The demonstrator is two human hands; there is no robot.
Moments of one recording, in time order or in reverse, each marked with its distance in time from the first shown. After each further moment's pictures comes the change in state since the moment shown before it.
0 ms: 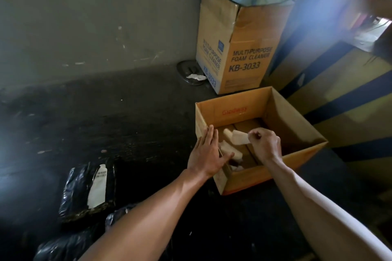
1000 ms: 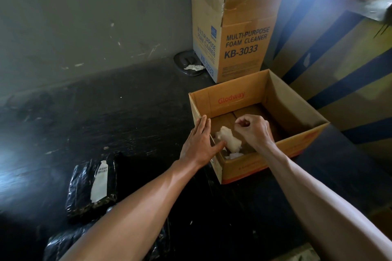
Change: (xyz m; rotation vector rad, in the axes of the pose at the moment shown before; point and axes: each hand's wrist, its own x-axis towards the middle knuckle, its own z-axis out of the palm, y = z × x) left_hand 0.003 -0.003 0.009 -0.021 0.016 -0.013; right_hand 0.004 0.014 0.009 0.082 -0.121 -0.193
